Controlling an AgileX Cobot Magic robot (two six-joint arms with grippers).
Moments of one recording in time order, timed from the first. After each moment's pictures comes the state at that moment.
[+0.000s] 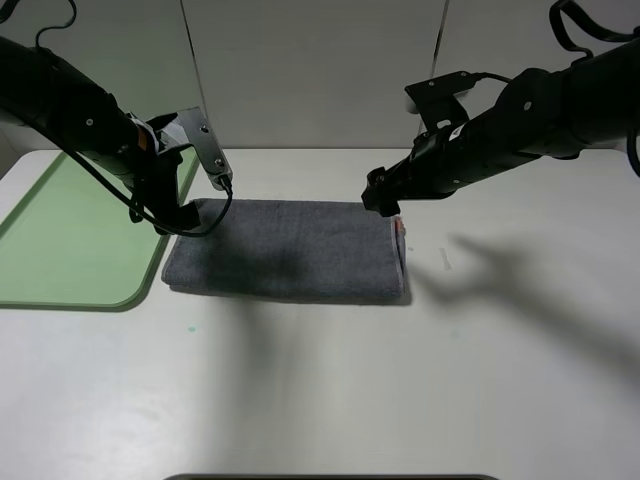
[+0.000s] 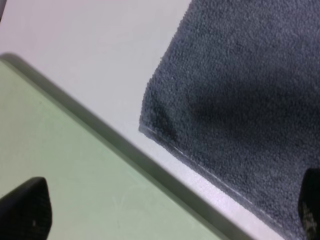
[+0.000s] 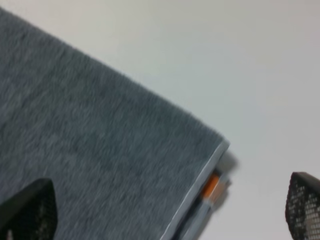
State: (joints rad) left arm -0.33 1.84 -1.03 0.44 0.18 0.43; right arm 0.40 1.78 -0.97 0.36 0.12 -0.45
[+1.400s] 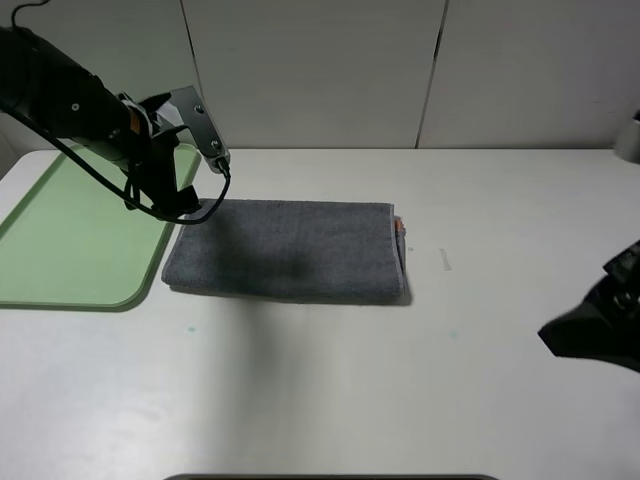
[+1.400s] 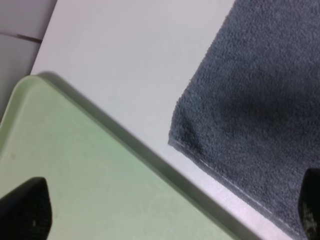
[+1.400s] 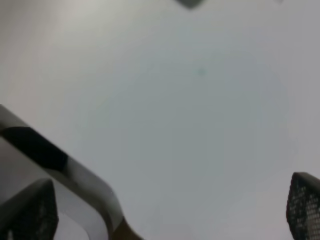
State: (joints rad) left arm -0.33 1.79 -1.03 0.44 0.16 0.43; right arm 0.40 0.85 -0.69 0.14 1.06 -0.30
